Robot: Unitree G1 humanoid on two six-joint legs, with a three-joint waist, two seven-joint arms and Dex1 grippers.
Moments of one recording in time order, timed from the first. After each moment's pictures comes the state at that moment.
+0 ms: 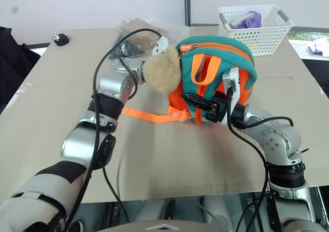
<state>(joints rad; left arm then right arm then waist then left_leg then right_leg) -1.09 0.33 -0.10 0.67 -0.29 0.28 -1.27 -0.42 -0.41 -0.05 -0.35 0.96 0.80 0.67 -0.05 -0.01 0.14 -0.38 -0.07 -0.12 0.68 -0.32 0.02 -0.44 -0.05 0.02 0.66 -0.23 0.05</state>
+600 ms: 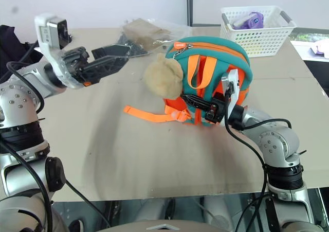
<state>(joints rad) -0.74 0.65 0.34 -0.15 -0.90 1.04 -1.00 -0.41 -0.39 -0.04 -0.34 0.91 0.78 0.68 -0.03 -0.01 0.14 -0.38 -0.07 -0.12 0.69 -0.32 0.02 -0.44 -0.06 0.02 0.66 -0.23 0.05</state>
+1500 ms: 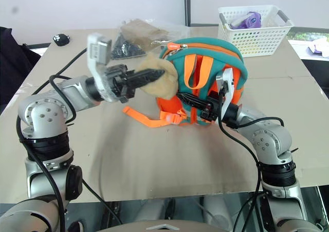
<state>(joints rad) -0.69 0.55 0.29 -0.16 -1.04 1.06 -0.78 -0.45 -0.35 -0.02 -0.32 0.86 0.76 0.69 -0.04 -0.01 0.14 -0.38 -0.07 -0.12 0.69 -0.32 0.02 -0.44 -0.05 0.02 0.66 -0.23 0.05</state>
